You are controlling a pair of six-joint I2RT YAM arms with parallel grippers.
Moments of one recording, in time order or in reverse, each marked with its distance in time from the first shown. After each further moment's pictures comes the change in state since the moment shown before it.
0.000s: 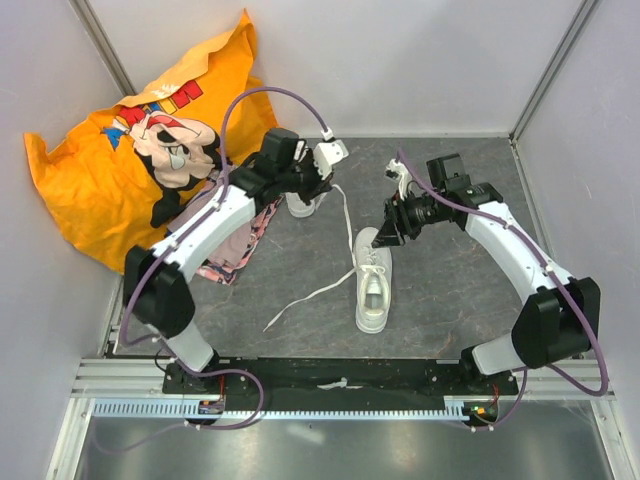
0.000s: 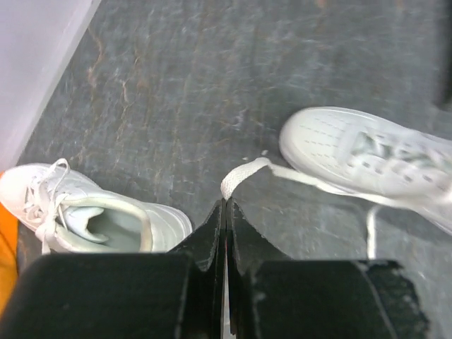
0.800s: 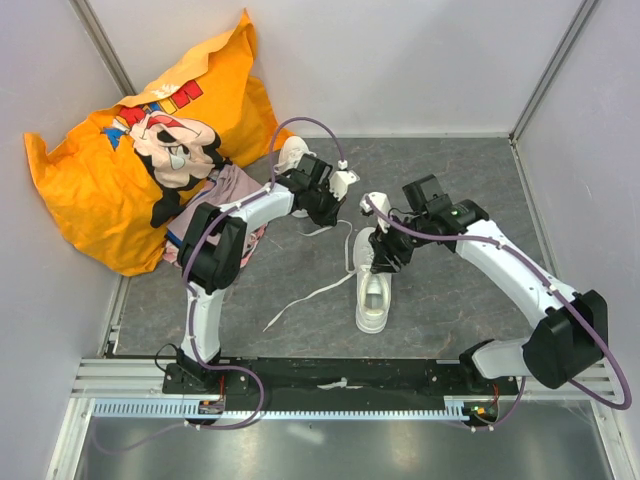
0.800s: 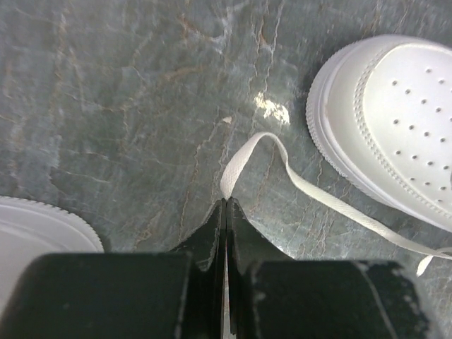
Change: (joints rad) left arm 0.001 0.448 0.081 0.006 -0.024 -0.145; right arm 0.169 -0.095 -0.085 -0.078 0.193 -0.245
